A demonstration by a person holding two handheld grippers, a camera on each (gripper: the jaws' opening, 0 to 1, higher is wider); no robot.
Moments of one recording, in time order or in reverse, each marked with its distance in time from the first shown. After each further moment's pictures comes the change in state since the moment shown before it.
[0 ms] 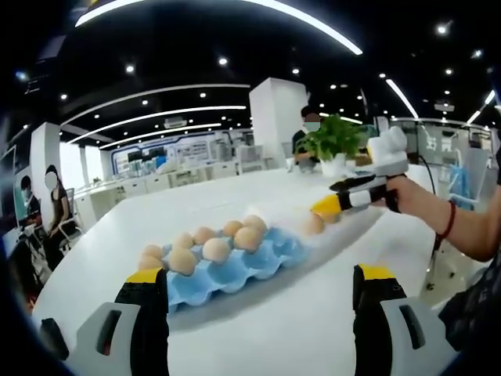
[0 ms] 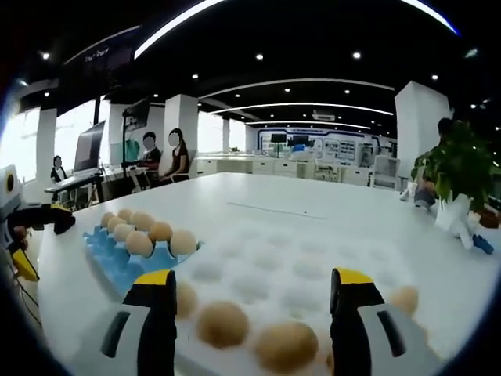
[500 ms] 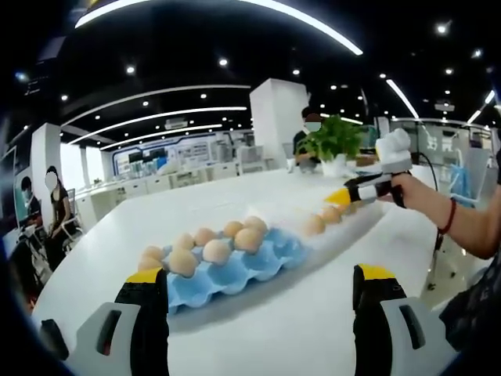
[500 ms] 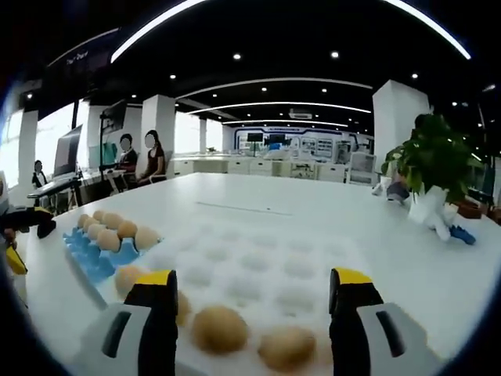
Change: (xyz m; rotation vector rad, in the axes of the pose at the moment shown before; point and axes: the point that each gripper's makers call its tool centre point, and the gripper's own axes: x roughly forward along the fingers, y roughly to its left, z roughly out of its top) left arm 0.000 -0.008 0.002 0.005 -0.005 0.001; right arm -0.023 -0.058 -0.008 0.033 0.007 -0.139
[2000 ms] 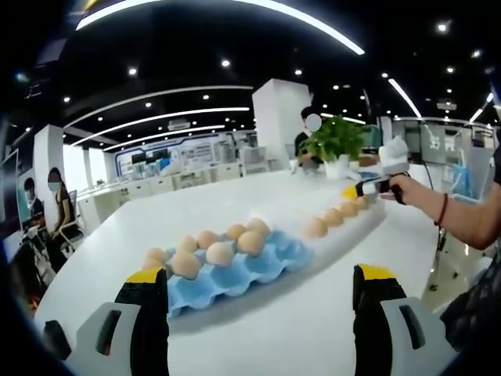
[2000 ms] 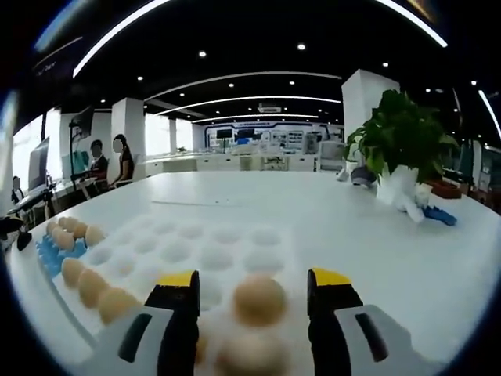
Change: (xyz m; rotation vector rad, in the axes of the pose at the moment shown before) left arm -0.001 0.001 0.003 0.002 -0.002 0.015; right arm 0.005 -0.087 -0.020 0.078 0.032 -0.141
